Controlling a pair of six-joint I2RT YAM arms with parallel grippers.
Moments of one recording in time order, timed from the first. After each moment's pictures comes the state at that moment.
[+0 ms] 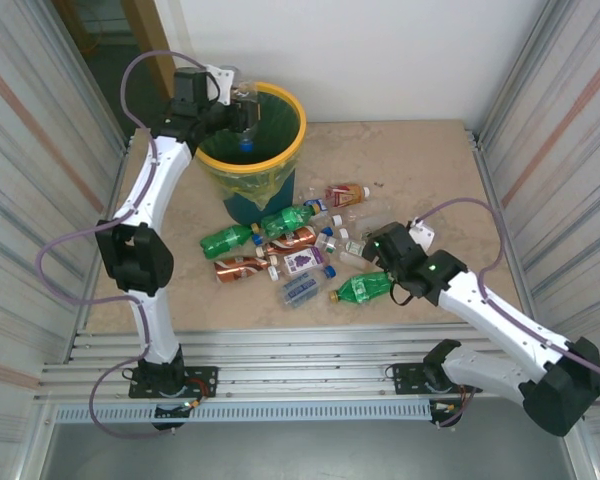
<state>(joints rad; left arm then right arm) -0.21 1.99 2.07 -0.54 0.37 -0.08 0.67 1.04 0.79 -0.78 0.43 1.09</state>
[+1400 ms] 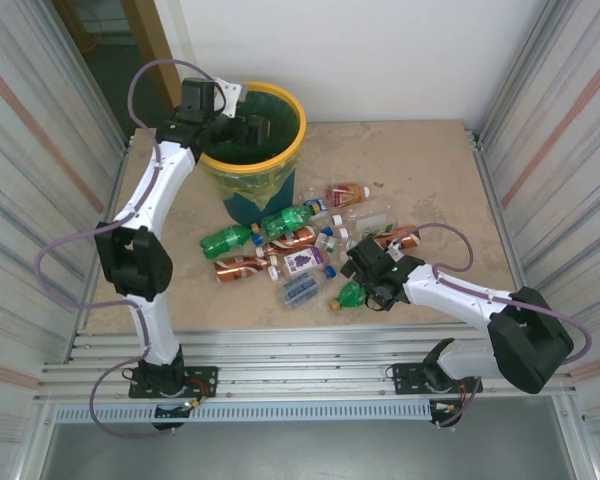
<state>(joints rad) -0.23 1.92 1.97 -0.59 0.29 -0.01 0.73 1.30 0.67 -0.53 0.23 1.35</state>
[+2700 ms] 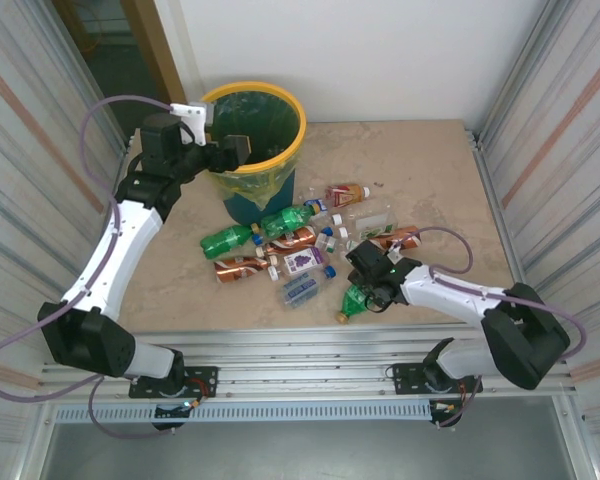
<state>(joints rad) -0.23 1.40 1.42 -0.36 0.24 -0.17 0.73 1.30 0.64 -0.51 0.26 1.38</state>
